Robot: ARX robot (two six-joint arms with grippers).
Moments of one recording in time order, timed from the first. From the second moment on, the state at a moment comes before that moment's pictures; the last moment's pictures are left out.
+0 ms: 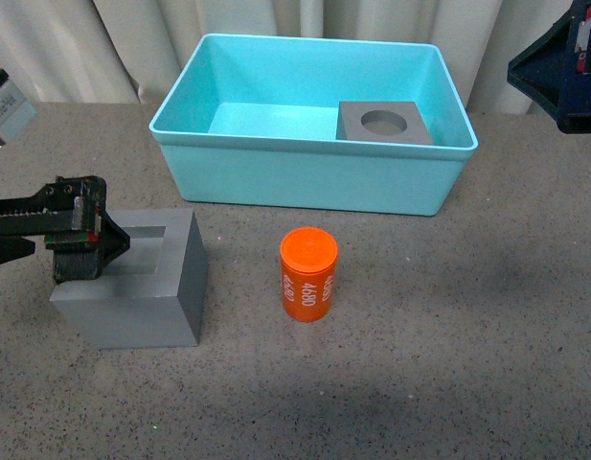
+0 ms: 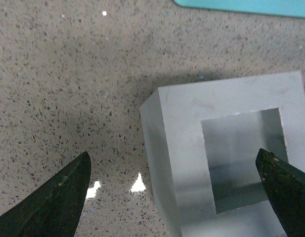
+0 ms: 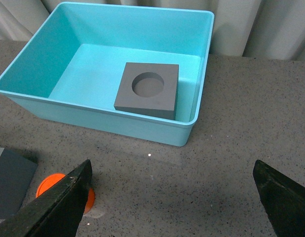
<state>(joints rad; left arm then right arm) -0.10 1.65 0.60 0.19 0.12 -0.10 0.32 1.28 0.60 0.19 0.04 0.12</state>
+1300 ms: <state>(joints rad) -0.21 1.85 1.16 0.20 -0.03 -0.19 0.32 1.28 0.60 0.19 0.04 0.12</state>
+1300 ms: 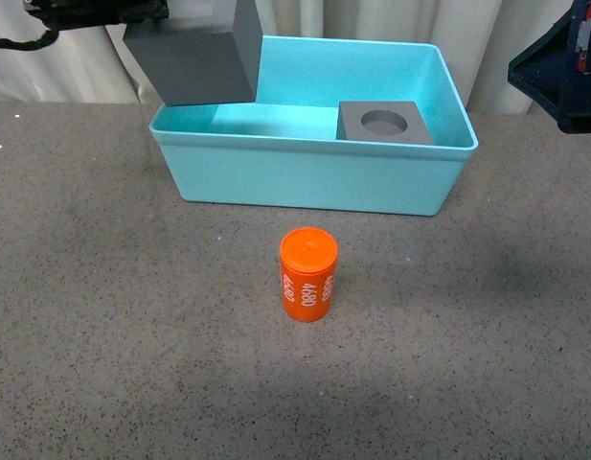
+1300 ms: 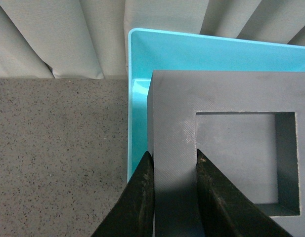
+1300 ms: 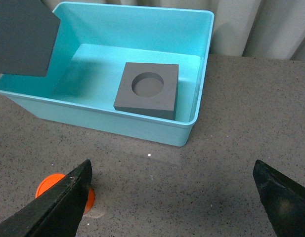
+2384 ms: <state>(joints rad) -0.23 2.18 1.40 0.08 -0.06 -0.19 0.32 1.28 0.60 0.19 0.04 0.12</state>
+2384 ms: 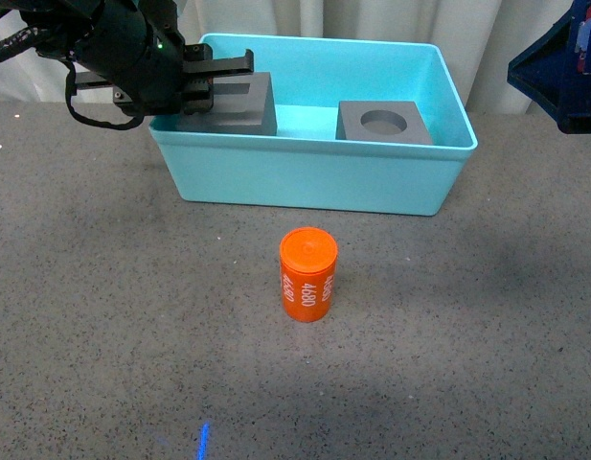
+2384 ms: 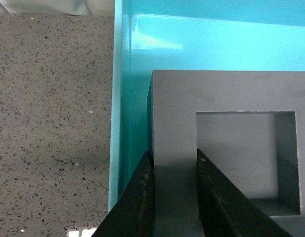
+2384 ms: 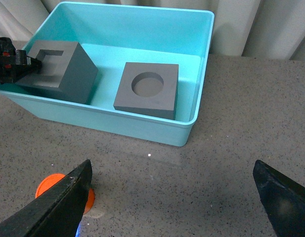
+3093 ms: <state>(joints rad) -0.22 2.08 1.33 0.19 -0.06 -0.25 0.32 1.28 0.60 0.19 0.04 0.12</state>
